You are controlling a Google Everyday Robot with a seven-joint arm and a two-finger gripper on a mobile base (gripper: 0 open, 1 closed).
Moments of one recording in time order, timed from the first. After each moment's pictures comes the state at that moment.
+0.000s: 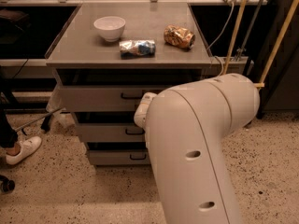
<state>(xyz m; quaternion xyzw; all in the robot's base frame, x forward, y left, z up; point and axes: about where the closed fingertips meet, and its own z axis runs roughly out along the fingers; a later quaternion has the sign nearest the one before) 0.729 -0.032 0.475 -0.58 0.78 -0.17 0.15</state>
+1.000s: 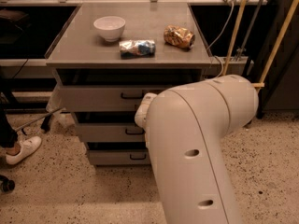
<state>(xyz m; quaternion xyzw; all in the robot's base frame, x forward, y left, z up) 0.731 -0.035 0.467 -0.58 0.79 -0.16 0.15</state>
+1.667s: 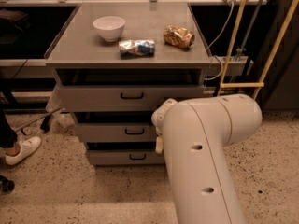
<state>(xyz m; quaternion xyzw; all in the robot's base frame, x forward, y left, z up) 0.740 -0.086 0.396 -0.54 0.83 -0.10 0.12</state>
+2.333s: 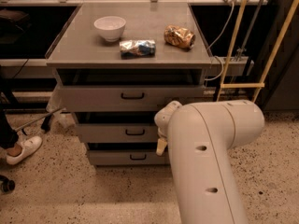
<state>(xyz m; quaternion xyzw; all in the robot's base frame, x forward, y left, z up) 0.736 -0.099 0.378 -0.53 0.84 -0.08 0.12</state>
